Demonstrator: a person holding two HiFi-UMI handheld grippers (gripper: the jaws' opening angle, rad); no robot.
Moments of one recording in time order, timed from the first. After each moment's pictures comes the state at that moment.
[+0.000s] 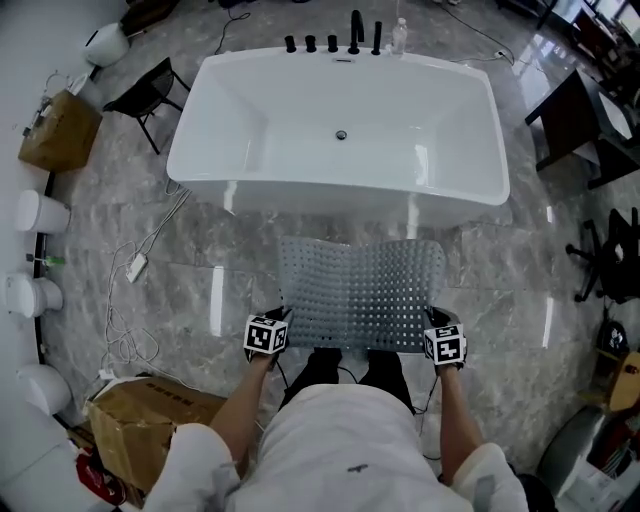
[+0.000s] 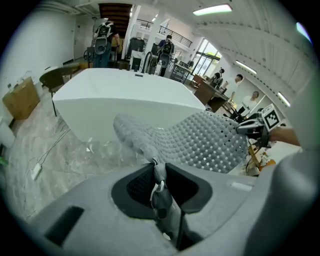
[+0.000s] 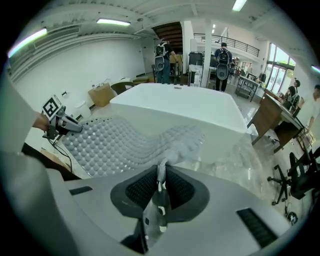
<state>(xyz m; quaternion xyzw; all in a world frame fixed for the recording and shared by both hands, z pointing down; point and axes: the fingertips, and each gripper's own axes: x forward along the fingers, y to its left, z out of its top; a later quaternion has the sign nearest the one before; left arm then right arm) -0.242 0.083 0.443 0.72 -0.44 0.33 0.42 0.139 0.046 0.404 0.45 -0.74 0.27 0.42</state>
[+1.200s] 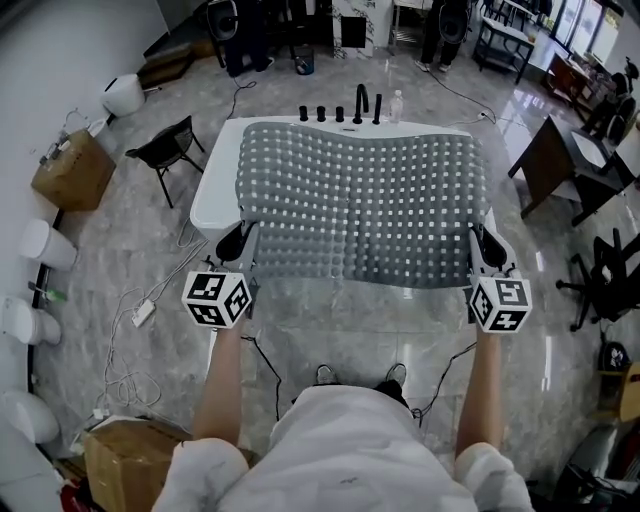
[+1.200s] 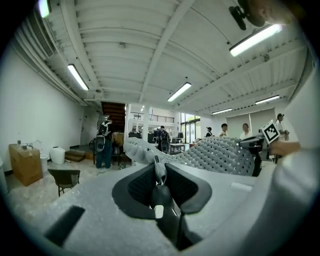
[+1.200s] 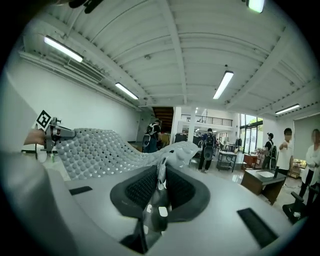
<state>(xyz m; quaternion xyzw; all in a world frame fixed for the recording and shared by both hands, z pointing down) -0.342 -0.074 0.009 0.82 -0.57 0.03 0.04 0.083 -0.087 -0.009 0.59 -0.80 -0.03 0.11</state>
